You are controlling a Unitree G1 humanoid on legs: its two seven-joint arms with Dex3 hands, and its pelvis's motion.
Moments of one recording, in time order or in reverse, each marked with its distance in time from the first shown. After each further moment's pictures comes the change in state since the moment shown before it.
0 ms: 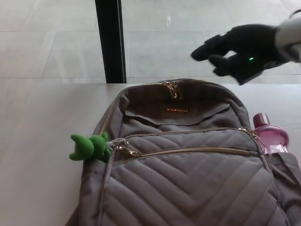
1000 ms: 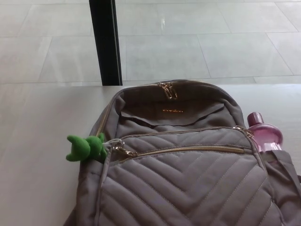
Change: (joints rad) left_arm 0.021 -0.014 -0.002 0.000 0.000 0.000 0.000; right_arm 0.894 -0.601 -0.835 0.479 0.249 -0.126 0.000
